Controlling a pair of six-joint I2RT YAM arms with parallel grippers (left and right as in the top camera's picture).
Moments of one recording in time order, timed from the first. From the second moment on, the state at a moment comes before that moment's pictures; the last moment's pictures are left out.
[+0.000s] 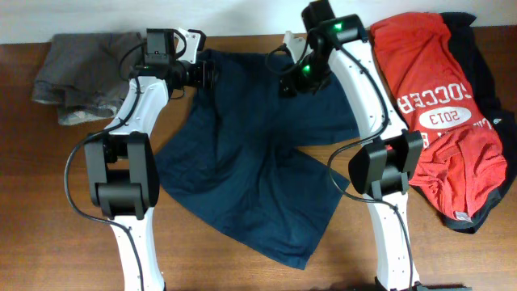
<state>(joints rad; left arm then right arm) -0.07 2.33 1.87 -0.37 0.43 0.05 0.24 2.50 2.60 -1.45 -0.35 -0.10</state>
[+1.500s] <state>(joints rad) -0.02 2.41 1.87 -0.17 0.30 -0.18 0.13 2.50 2.60 -1.50 -0.31 -0.10</state>
